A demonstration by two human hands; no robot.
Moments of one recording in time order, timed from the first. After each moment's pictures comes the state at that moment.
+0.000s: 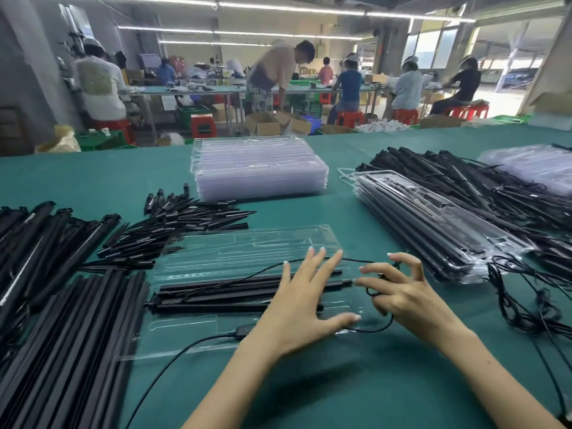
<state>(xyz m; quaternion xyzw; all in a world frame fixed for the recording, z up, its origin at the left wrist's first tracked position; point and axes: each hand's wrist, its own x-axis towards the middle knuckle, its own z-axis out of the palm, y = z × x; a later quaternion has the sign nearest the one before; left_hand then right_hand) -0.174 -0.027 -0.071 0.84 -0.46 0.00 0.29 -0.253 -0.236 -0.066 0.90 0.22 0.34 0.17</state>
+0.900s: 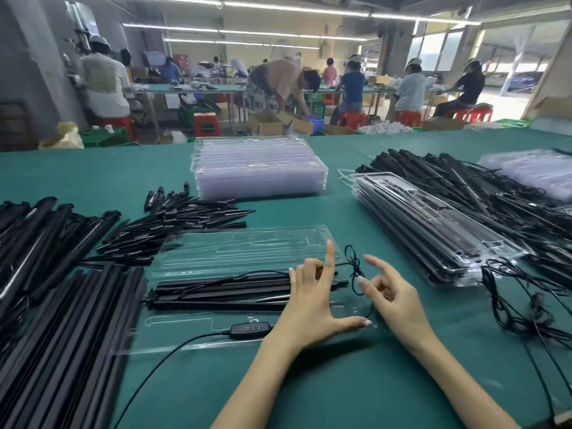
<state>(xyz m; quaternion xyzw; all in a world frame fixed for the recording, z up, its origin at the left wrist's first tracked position) -0.173 -0.062 -0.097 0.85 -0.42 0.03 0.32 -0.250 -0.214 -0.095 0.81 -0.09 0.28 -0.50</state>
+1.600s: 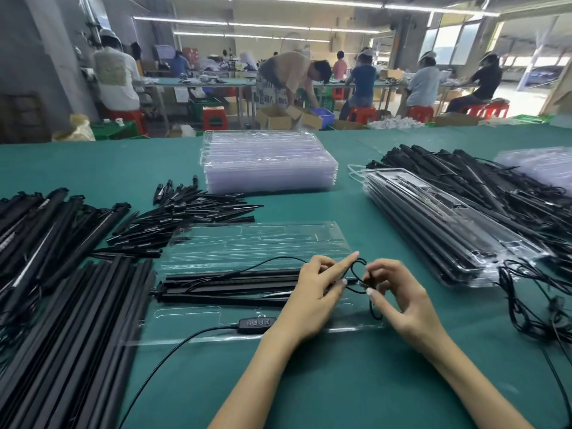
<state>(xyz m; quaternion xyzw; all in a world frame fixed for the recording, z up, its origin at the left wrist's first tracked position) -0.167 -0.055 -0.089 0.78 -0.40 -0.04 0.47 -0.252 -0.216 -0.098 0.80 0.09 0.29 -0.51</state>
